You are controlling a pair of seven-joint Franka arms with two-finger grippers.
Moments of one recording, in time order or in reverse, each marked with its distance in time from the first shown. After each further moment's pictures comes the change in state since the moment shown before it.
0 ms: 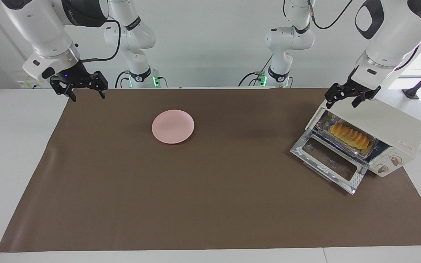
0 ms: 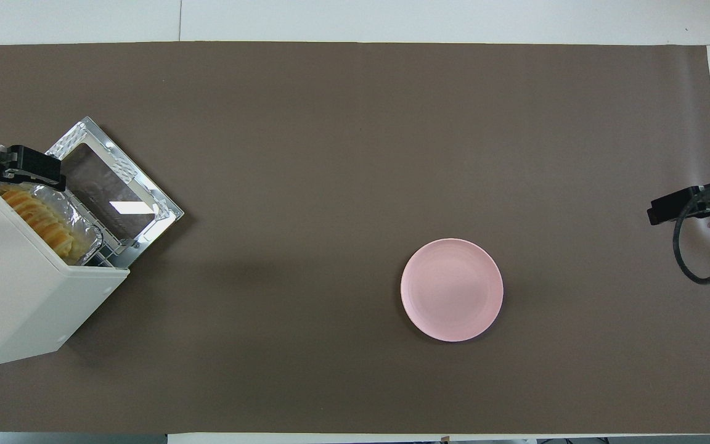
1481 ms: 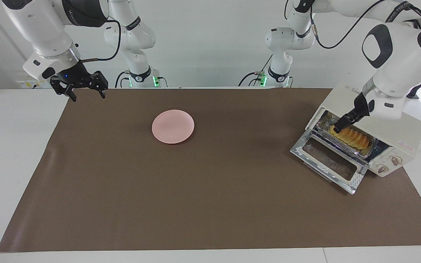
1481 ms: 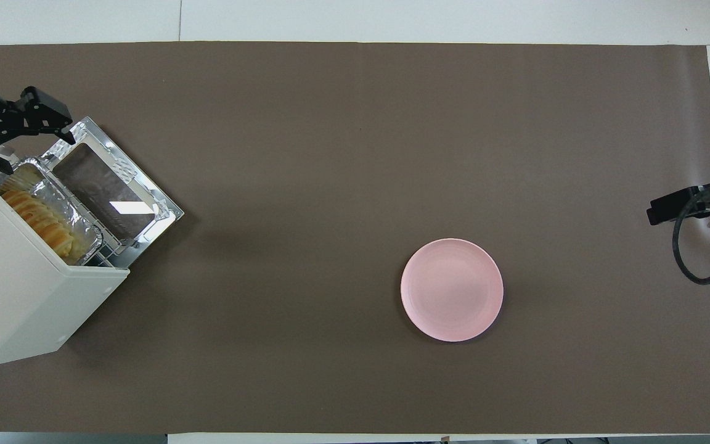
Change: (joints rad) left arm 0.006 0.283 0.030 0.250 0.014 -0.035 -0.501; right arm 0.000 0.000 0.001 0.000 0.000 0.000 0.000
